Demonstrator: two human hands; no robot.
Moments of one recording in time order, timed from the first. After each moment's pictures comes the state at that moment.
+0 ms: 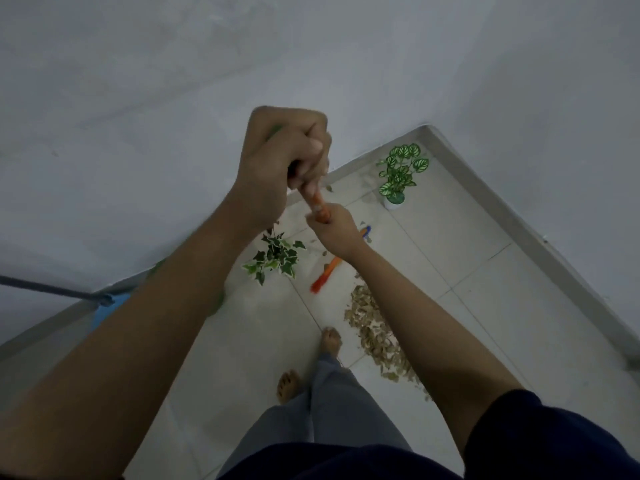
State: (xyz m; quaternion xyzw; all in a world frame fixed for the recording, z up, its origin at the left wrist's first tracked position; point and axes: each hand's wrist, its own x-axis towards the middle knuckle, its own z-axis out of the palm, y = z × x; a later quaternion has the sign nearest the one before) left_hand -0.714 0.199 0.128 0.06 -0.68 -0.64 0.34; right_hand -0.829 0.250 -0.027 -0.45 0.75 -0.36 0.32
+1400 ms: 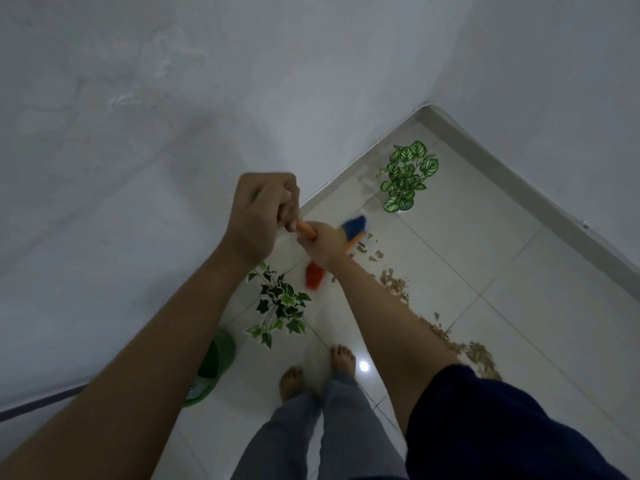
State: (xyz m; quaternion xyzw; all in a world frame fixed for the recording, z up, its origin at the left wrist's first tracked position) left_hand -0.864 0.018 0.030 0.21 -0.70 -0.63 0.24; right_hand -0.955 0.074 -0.132 -0.34 0.78 -0.33 0.41
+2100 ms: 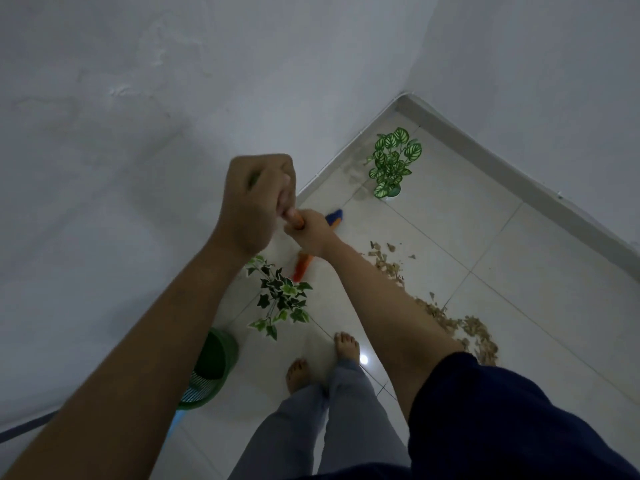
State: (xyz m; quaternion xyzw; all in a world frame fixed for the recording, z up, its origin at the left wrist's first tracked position) left_hand -0.830 0.028 0.054 0.16 -0.73 -0.61 0.25; right_hand -0.918 0.075 -0.099 -0.35 0.79 -0.32 0.39
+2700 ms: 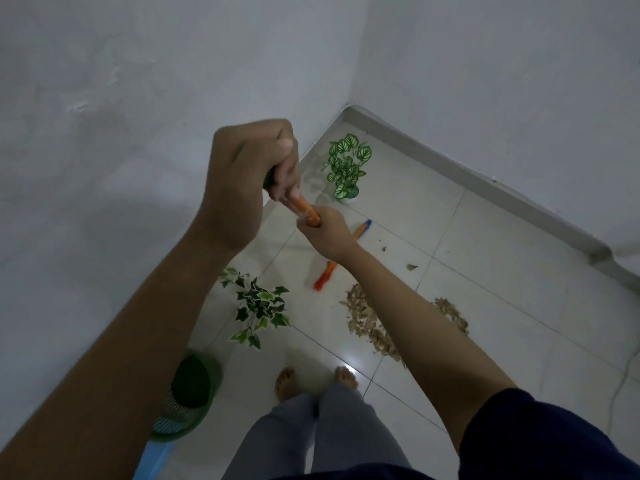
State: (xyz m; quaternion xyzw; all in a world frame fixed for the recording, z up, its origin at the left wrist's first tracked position) left_hand -0.818 0.063 0.107 0.01 -0.71 -0.66 0.23; right_hand -0.919 0.156 -0.054 -0.31 0.83 -0.40 0.25
